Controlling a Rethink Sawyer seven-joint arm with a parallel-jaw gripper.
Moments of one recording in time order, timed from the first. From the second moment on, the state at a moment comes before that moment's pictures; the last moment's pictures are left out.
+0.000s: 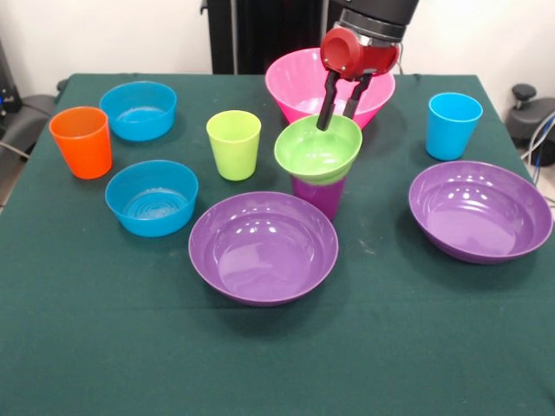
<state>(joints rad) -0.04 -0.71 0.07 1.71 -0.80 0.44 1.65</state>
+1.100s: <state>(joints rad) -0.01 -0.65 0.05 1.71 -0.81 0.43 1.65</state>
